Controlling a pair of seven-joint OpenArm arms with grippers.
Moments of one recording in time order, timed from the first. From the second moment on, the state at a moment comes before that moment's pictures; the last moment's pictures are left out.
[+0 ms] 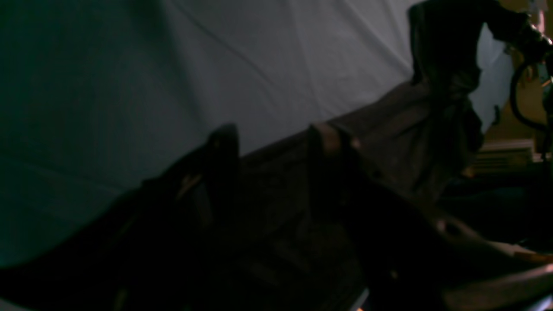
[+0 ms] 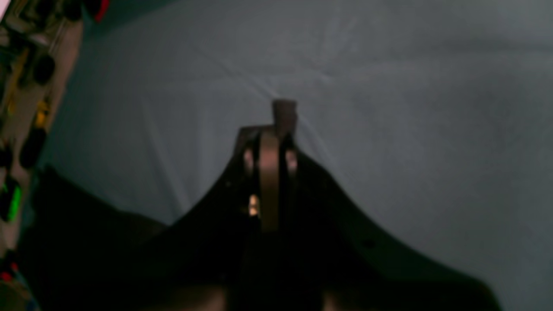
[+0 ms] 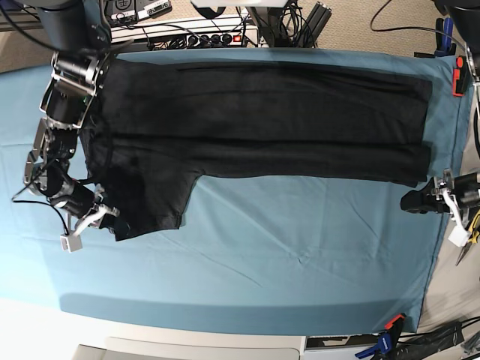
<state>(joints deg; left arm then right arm) -24.0 -41.0 2.1 50.1 -82.7 -43.3 70.2 24.7 21.3 21.8 61.1 44.7 39.5 -60.3</state>
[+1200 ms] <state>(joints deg) -24.0 -41.0 2.1 50.1 -82.6 -43.3 69.7 -19.4 21.5 12.1 106.7 50.1 39.8 -64.1</state>
